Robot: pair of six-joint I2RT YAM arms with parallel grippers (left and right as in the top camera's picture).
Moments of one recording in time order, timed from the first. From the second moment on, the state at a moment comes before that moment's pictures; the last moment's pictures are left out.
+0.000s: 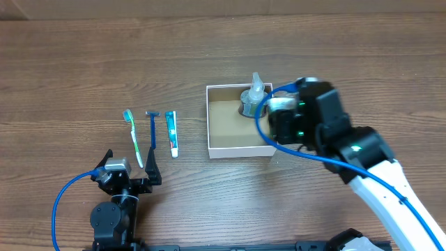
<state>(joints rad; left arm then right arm) 0.03 0.01 0.05 -0.17 0.02 -0.11 0.49 1.23 1.16 -0.82 -0.03 0.41</state>
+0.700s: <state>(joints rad) 0.03 0.01 0.05 -0.17 0.02 -0.11 0.62 1.57 1.16 -0.74 0.15 0.42</state>
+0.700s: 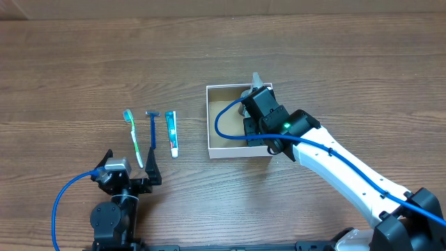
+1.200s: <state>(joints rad) 0.03 0.01 0.05 -0.17 0.02 -0.11 0.62 1.57 1.17 -0.81 0.17 0.41</state>
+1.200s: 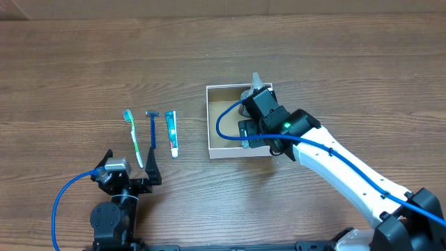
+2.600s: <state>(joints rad) 0.03 0.01 0.05 -0.16 0.15 -0.26 -0.05 1.25 1.24 -1.10 0.19 0.41</state>
